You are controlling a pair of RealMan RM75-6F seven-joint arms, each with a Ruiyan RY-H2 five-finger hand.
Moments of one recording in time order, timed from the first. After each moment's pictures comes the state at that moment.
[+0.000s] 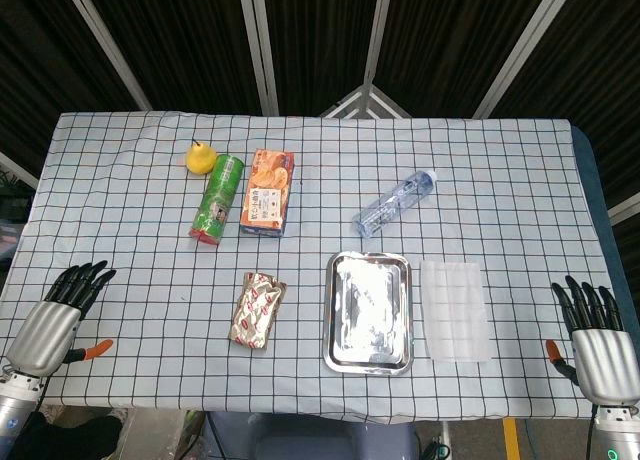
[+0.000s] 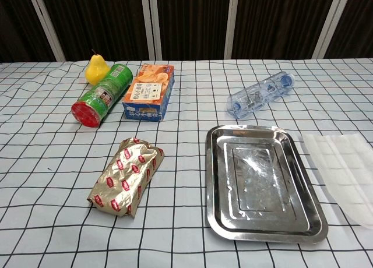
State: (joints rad) left arm -0.17 -1.14 0.05 -1.59 1.67 1.45 -0.03; right arm 0.01 -1.15 0.03 -1.59 -1.57 1.56 -0.18
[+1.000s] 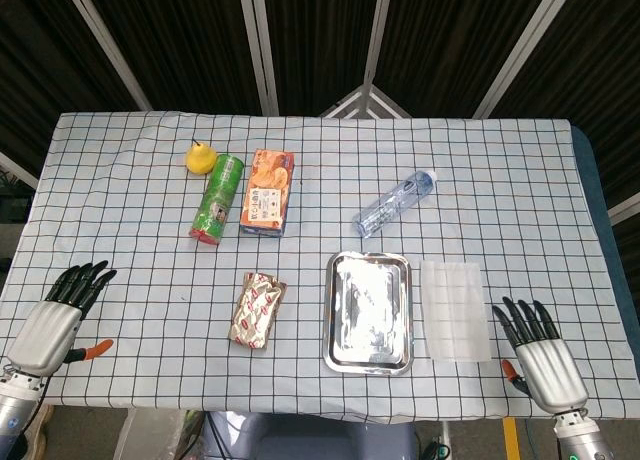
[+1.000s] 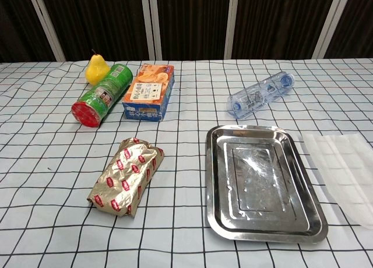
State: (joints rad) left arm -0.17 -1.14 0.05 -1.59 1.67 1.45 -0.03; right arm 0.06 -1.23 -0.05 -1.56 -1.68 1.43 -0.27
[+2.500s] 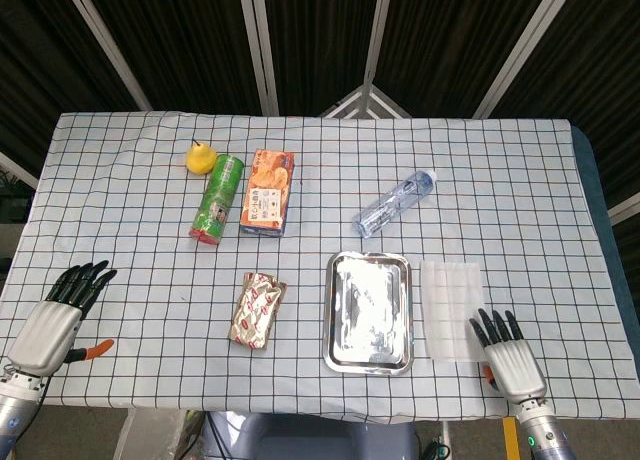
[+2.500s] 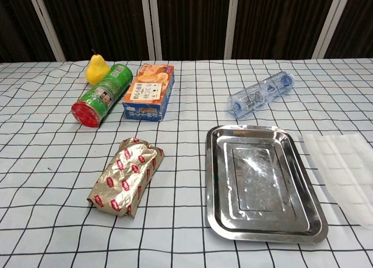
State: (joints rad) left arm -0.17 -1.14 0.05 -1.59 1.67 1.45 -0.04; right arm 0.10 -1.45 -0.05 -1.35 -1.52 1.26 -0.43
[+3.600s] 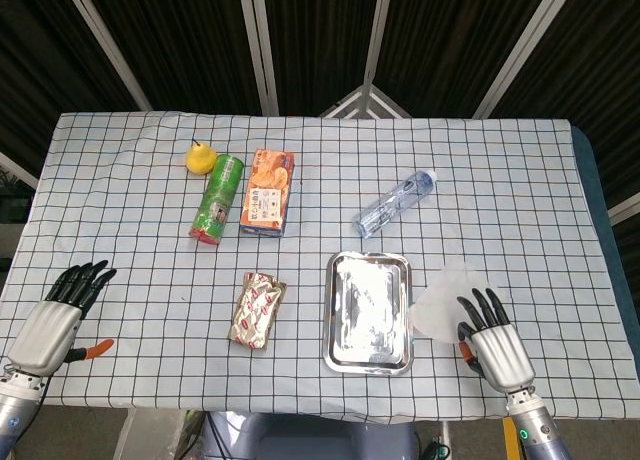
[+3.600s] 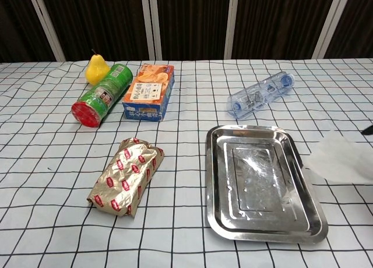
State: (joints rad) left arm -0.17 -1.14 0.05 -1.59 1.66 1.44 -0.03; right arm 0.14 -1.48 -0.03 -1.36 -1.72 1.48 -0.20
